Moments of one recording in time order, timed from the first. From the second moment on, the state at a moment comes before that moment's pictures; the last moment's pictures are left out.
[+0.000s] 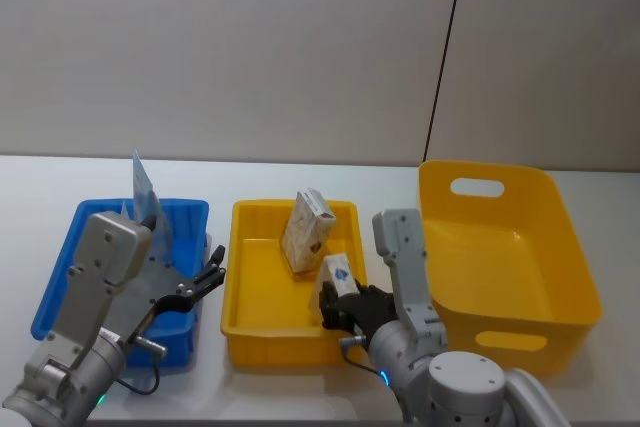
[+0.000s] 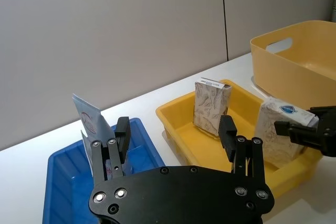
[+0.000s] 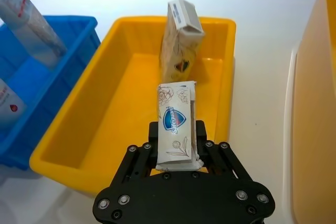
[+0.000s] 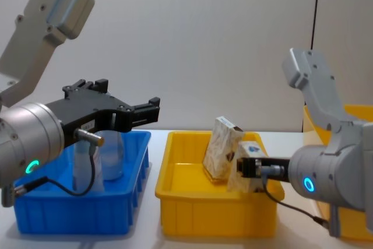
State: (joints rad) left arm -0.24 0.38 0.45 -1.63 -0.20 0.01 -0.01; right arm 0.30 -0.01 -0.32 -1.36 0.18 0.41 -0.06
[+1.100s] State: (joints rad) left arm -0.24 0.38 0.45 -1.63 -0.20 0.01 -0.01; right arm 0.26 0.03 -0.26 -1.51 0.10 0.12 -0.07
